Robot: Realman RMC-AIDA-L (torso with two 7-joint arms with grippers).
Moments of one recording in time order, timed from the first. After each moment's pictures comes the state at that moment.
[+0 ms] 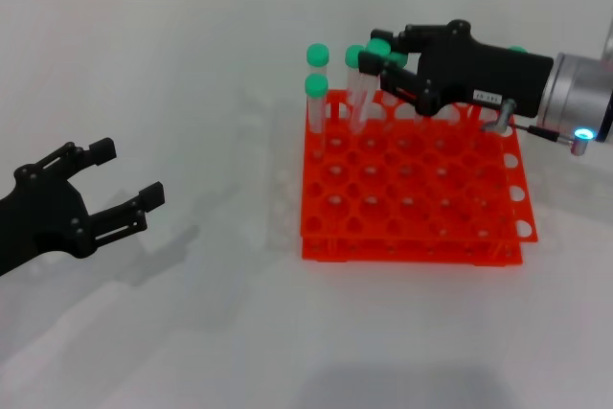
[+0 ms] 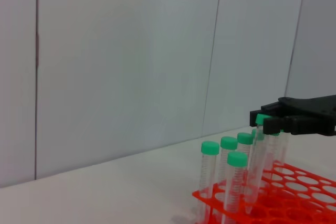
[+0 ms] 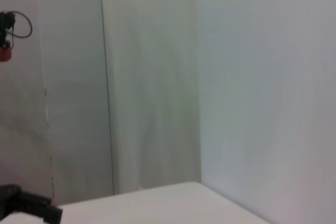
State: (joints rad) left arm 0.03 -2.08 1.09 0.99 1.46 1.38 -1.26; right arm 0.74 2.02 -1.13 -0.28 -1.29 -1.27 0.93
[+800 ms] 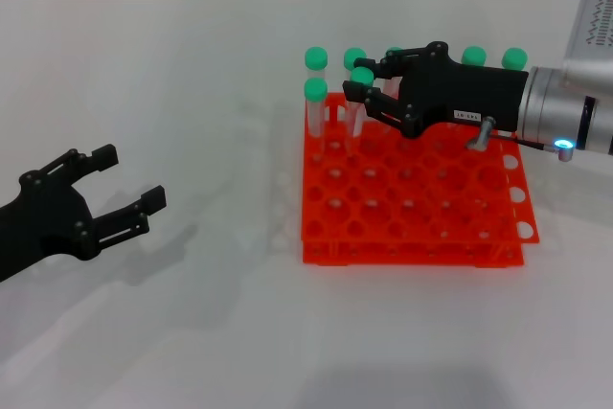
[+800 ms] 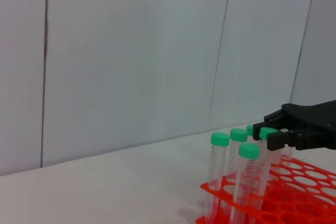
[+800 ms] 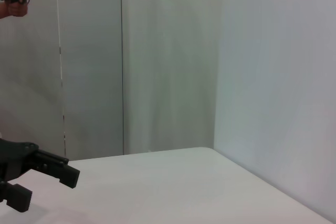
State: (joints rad) left arm 0.00 -2.08 1.08 0.93 1.46 1.37 -1.24; right arm 0.77 2.03 -1.23 -0.28 -1.28 -1.19 0.91
